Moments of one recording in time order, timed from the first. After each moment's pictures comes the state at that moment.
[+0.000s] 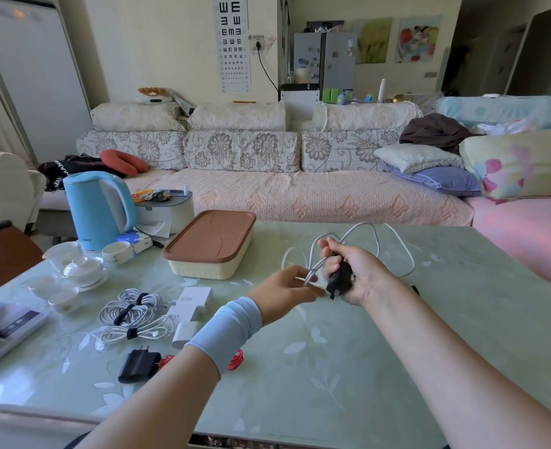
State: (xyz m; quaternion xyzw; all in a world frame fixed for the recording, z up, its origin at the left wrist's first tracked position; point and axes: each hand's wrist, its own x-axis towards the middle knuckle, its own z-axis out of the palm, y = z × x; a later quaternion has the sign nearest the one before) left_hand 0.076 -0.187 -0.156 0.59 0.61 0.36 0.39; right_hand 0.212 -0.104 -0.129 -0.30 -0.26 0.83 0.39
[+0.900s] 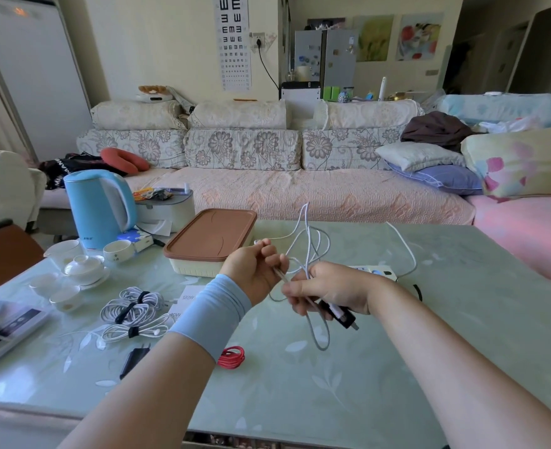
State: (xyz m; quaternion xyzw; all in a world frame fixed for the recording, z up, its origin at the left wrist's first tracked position) left_hand 0.052 -0.176 -0.127 0.11 0.30 0.71 0.63; right_hand 0.211 -0.135 -0.123 -0.27 -0.79 0.54 0.07
